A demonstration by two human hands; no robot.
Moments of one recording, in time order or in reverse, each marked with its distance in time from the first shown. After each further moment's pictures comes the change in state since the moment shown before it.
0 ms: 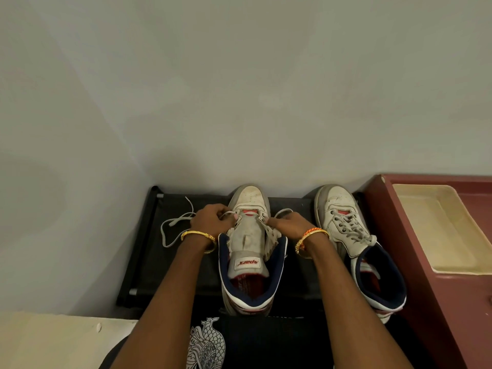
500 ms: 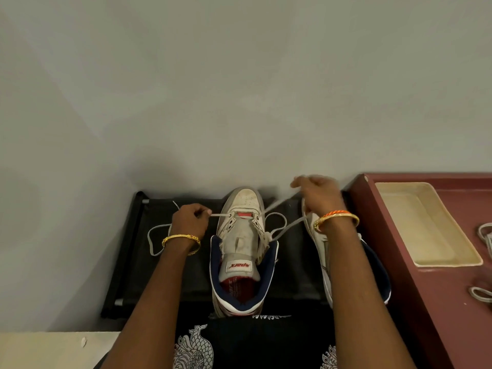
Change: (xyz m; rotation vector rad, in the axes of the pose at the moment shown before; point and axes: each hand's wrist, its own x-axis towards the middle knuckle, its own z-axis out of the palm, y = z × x) left_hand -0.004 0.003 -0.008 -0.102 0.191 -0.062; right_hand -0.040 -0.028 -0.055 0.373 0.510 -0.240
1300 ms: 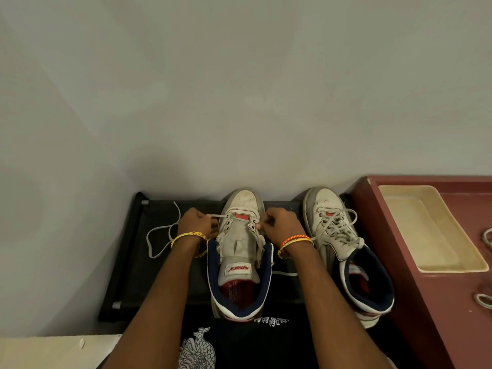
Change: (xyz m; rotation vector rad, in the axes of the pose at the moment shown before) left_hand 0.000 0.019 0.011 -0.320 -0.062 -0.330; right_hand 0.010 0.070 0.053 -0.615 -0.276 -0.204
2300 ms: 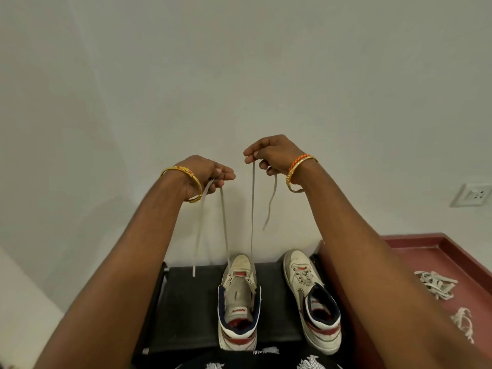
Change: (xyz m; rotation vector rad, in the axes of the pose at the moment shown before) left_hand -0.208 0.258 -0.126 -0.031 -0.293 0.382; right_hand -0.121 -0.232 -0.264 0.447 0.093 -0.324
